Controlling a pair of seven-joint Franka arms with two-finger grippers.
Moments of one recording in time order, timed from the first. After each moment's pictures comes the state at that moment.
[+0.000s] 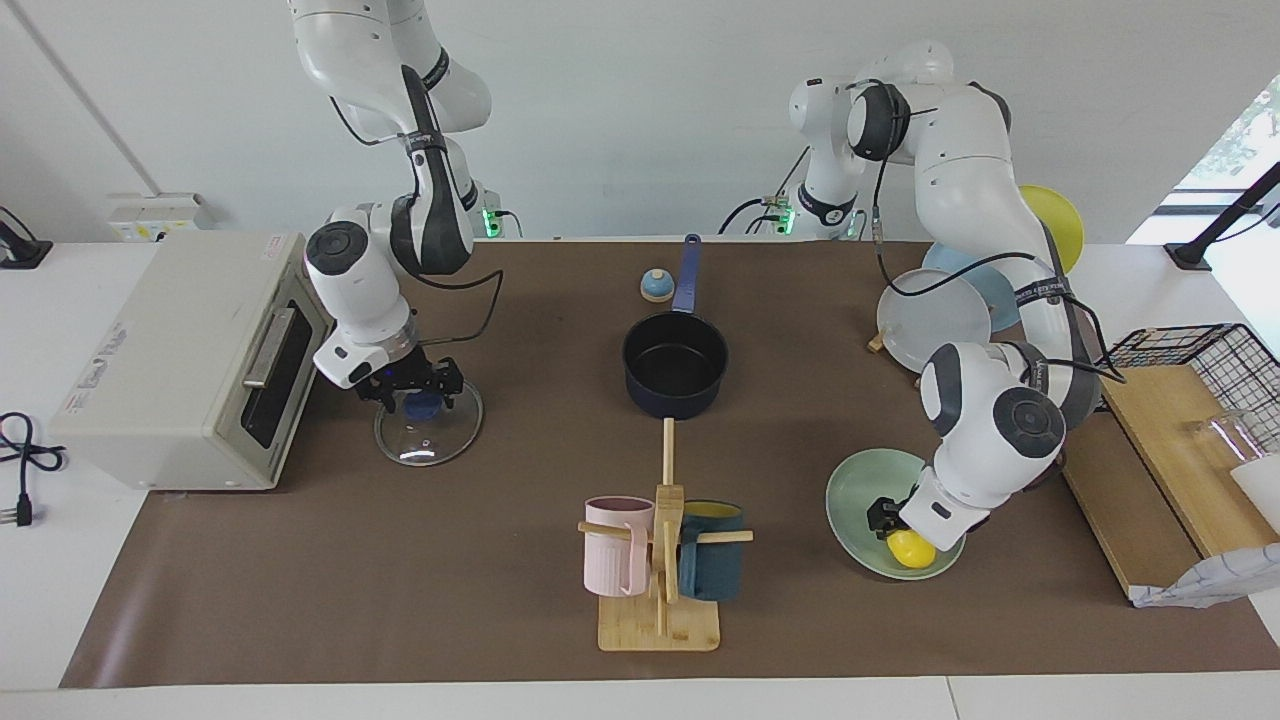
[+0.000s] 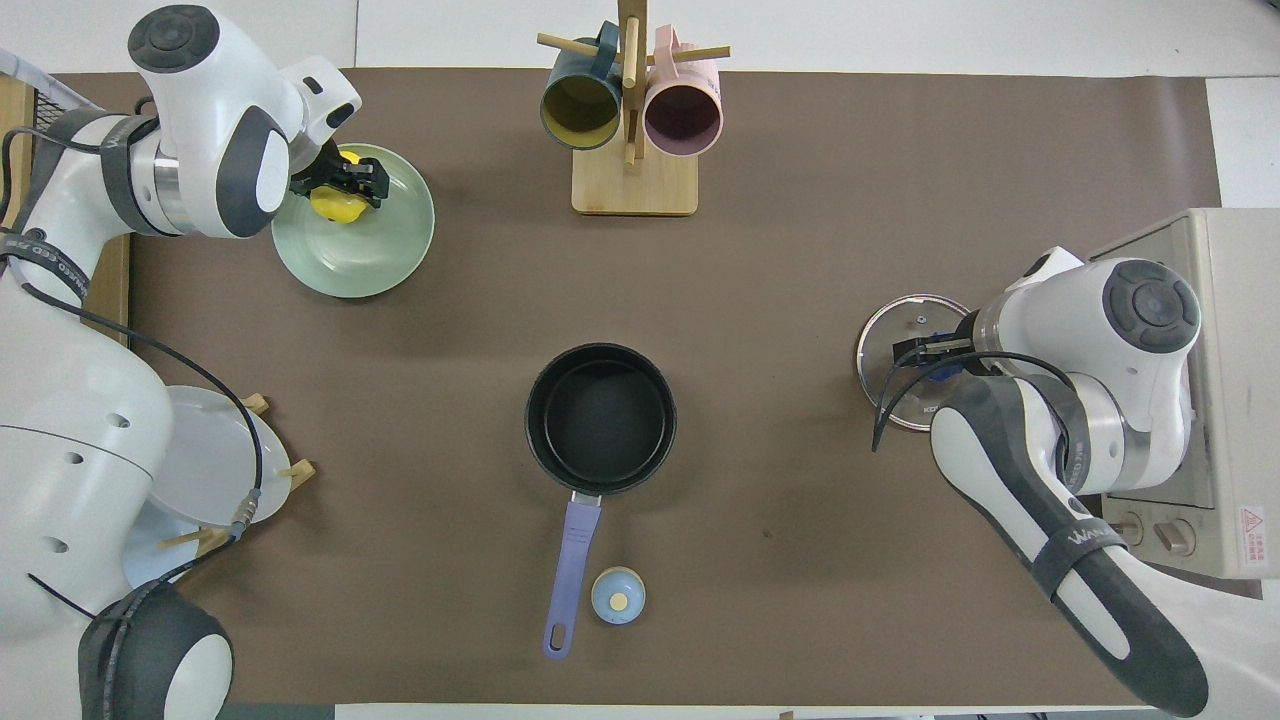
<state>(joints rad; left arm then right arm) -0.12 0.81 -0.06 -1.16 0.06 1.97 -0.04 0.10 0.13 -0.02 -2.21 0.02 2.37 0.01</state>
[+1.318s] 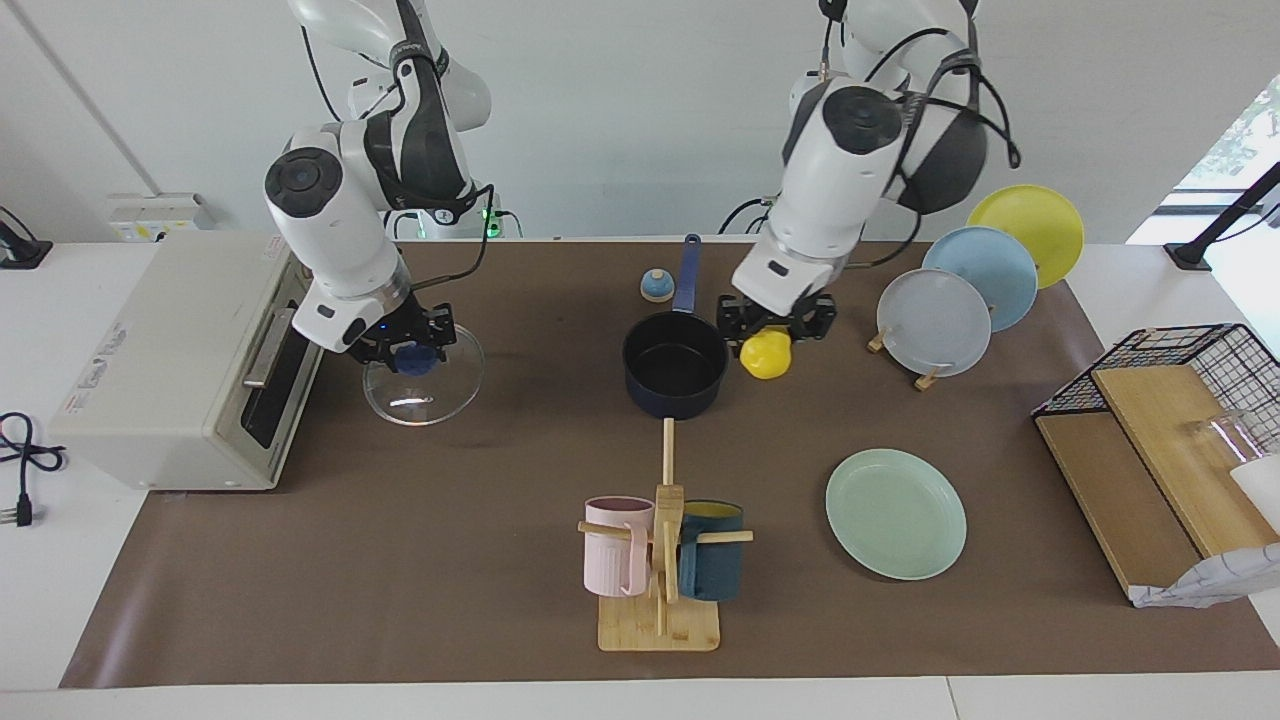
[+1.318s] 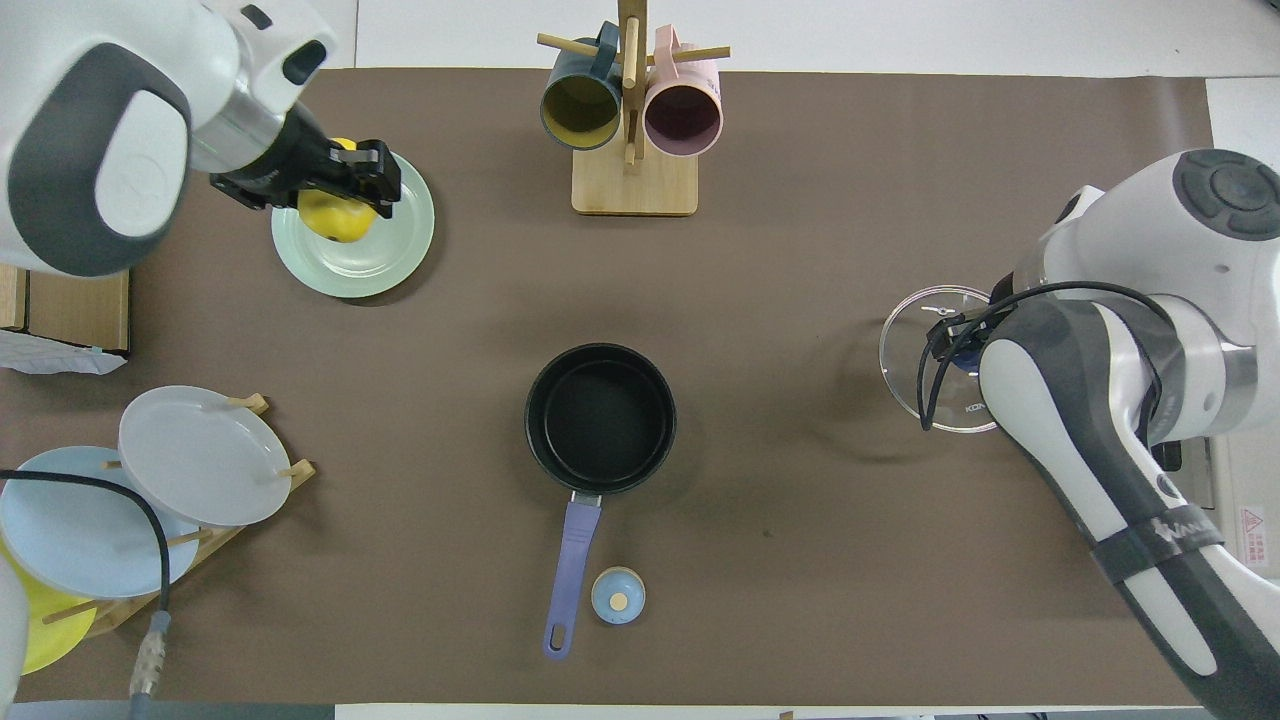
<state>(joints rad) -0.50 0.23 -0.08 -1.59 -0.06 1.89 -0.54 0.10 0.09 0.05 -1.85 0.02 1.85 -0.12</state>
